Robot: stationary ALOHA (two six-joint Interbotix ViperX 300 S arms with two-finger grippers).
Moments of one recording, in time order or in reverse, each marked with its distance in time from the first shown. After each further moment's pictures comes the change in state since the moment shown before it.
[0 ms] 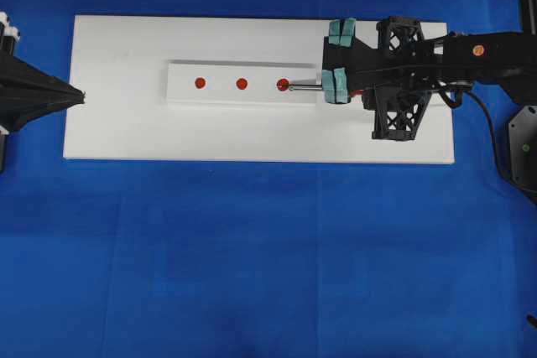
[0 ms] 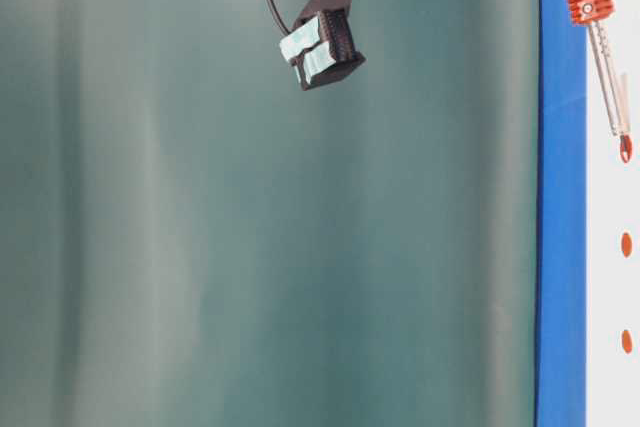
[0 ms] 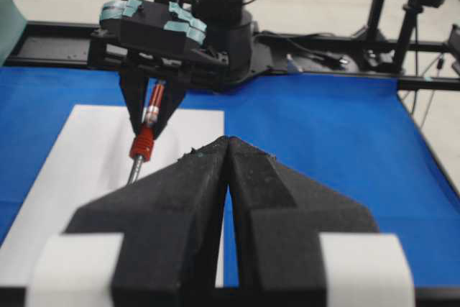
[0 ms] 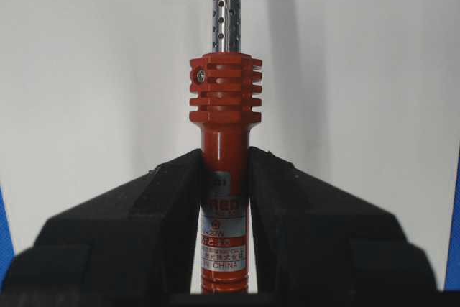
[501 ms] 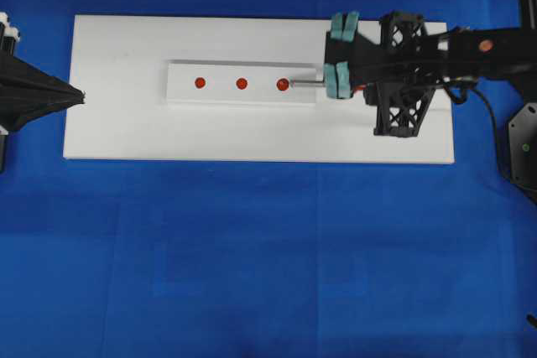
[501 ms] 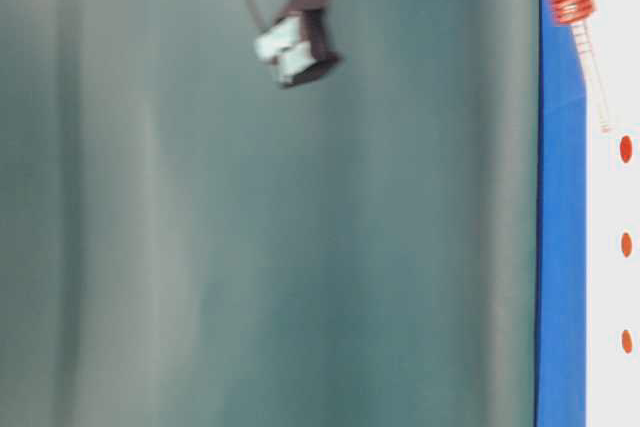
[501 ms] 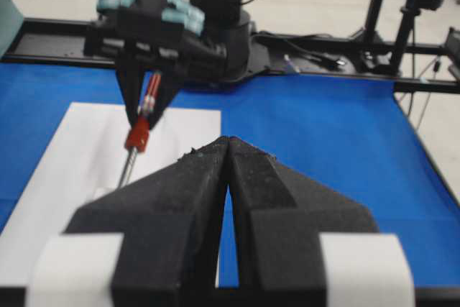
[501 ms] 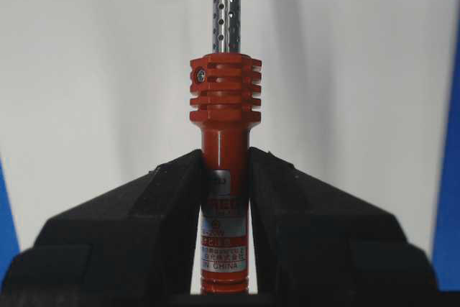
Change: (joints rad) left arm 0.000 0.002 -0.002 0.002 0.000 -0.015; right arm 0.000 -0.052 -0.034 -0.002 0.066 -0.002
